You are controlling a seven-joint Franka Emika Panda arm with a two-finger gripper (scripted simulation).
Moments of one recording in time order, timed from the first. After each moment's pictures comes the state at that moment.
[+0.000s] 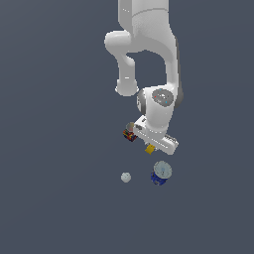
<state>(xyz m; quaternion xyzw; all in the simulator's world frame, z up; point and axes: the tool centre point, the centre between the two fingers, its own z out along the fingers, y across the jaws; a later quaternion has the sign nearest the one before) -0.008 0.117 0.066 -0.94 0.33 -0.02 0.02</state>
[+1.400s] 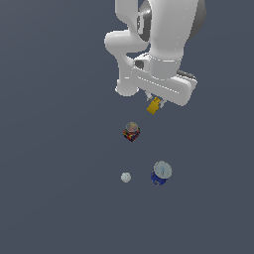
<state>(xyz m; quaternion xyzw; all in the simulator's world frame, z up) -0.057 0.102 0.300 -0.94 0.33 -0.01 0.01</state>
